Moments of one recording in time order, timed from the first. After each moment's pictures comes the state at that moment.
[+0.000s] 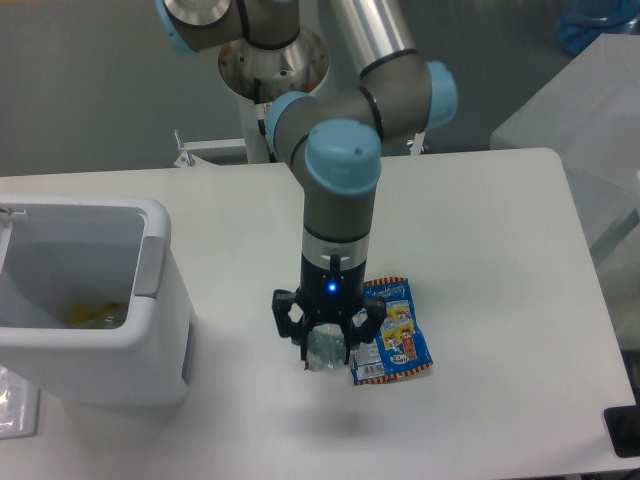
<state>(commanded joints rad) 2.41 -1.91 -1.43 -0.78 1.23 0.24</state>
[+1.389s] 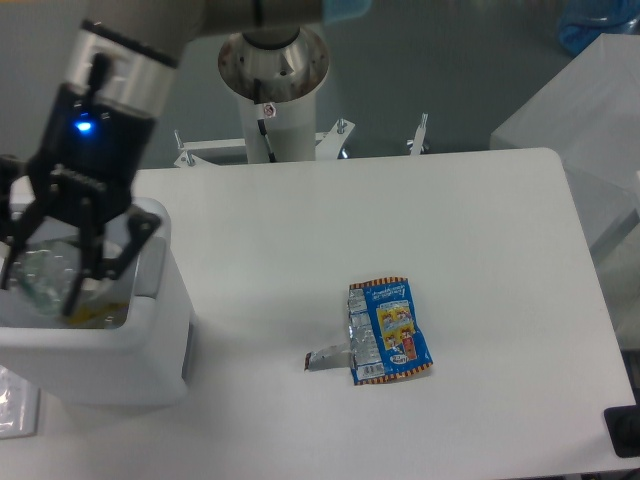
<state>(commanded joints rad) 2.10 -1.80 -1.39 -0.77 1.04 0.14</state>
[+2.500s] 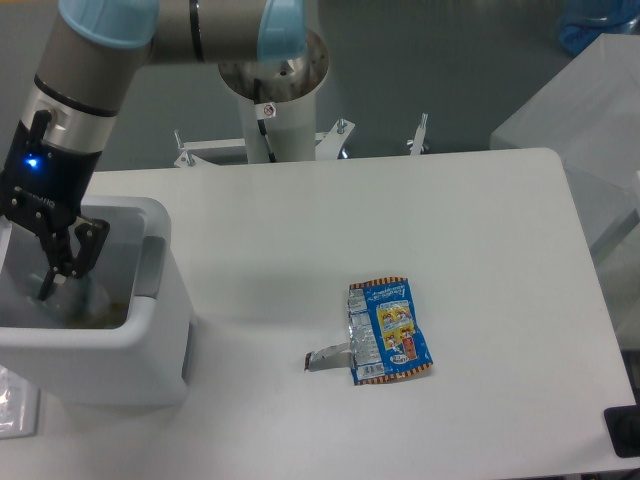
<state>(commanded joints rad) 2.06 -1.74 -1.54 -0.77 1.04 0.21</state>
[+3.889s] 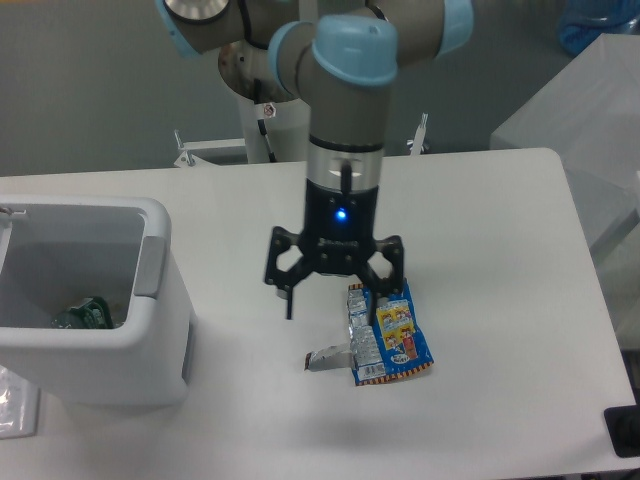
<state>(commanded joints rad) 2.50 -1.84 -1.60 -0.78 1.27 0.58</state>
